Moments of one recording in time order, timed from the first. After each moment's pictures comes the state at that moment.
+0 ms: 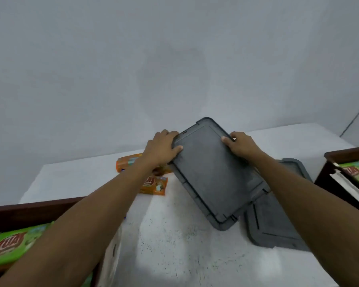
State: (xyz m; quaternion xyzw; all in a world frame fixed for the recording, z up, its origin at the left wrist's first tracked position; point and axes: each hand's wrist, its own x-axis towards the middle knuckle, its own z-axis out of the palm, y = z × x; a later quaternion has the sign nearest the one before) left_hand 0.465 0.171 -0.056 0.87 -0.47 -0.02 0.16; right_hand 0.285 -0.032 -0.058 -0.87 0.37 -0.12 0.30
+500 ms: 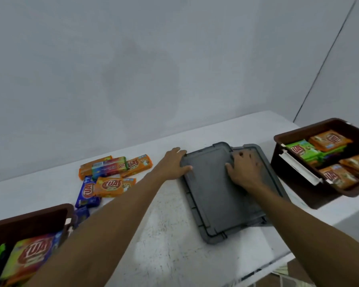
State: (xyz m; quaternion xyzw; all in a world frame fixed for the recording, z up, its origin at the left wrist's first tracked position) left_hand 0.373 0.095 -0.118 0.80 -0.55 -0.17 0.16; right_hand 0.158 -0.034 -0.130 -0.86 0.49 -0.09 0.10
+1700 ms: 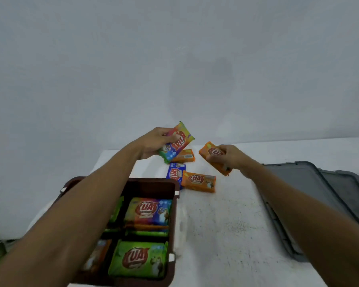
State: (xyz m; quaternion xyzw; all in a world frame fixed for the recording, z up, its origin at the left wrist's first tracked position) left_hand 0.518 0.333 -0.002 0.75 -0.28 -0.33 0.49; right_hand 0.363 0.121 -0.056 -0.85 0.23 -0.02 0.47
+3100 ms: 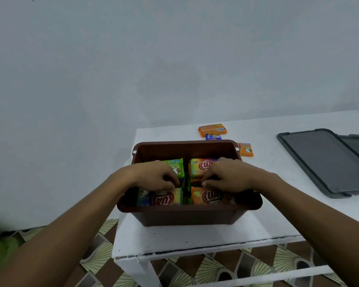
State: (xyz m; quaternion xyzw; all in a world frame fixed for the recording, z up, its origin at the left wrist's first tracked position) left_hand 0.468 0.575 -0.025 0.78 -0.57 -0.28 0.02; right_hand 0.321 0.377 -0.039 -0.99 -0.05 0.10 0.12
